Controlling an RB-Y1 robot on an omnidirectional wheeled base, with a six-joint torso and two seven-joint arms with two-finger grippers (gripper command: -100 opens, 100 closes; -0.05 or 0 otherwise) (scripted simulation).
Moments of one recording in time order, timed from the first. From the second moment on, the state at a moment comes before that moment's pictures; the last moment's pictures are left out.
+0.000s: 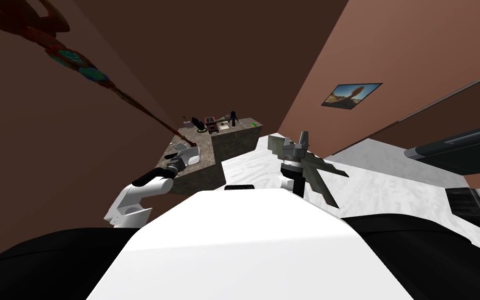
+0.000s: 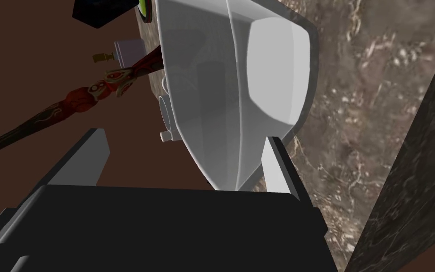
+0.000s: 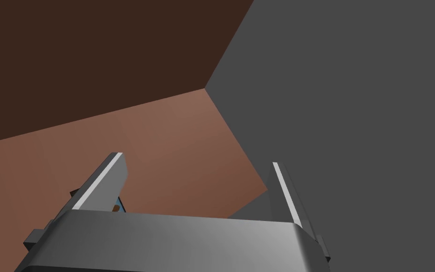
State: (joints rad) left arm 0.48 0.52 0.39 -2.16 0.44 0.70 0.18; right arm 0.48 0.00 -0.05 -2.33 -0.08 -0.42 0.01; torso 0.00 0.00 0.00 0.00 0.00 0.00
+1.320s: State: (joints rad) left arm 0.47 0.62 0.50 -2.14 0.58 1.10 0.23; right arm 0.48 0.00 -0.05 -2.33 -0.08 -0.42 0.01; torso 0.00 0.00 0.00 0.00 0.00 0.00
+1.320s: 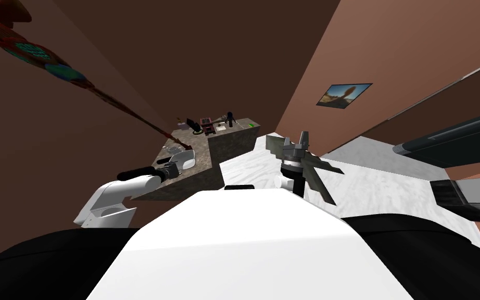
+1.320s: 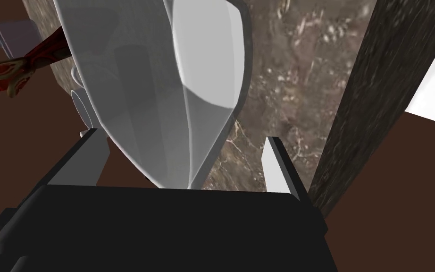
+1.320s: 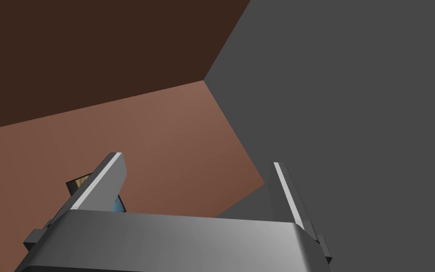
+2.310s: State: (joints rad) left arm 0.46 0.70 0.58 -2.12 0.69 1.39 0.28; right arm 0.48 0.00 -0.05 -2.33 -0.08 -0.42 0.01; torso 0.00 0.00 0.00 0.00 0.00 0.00
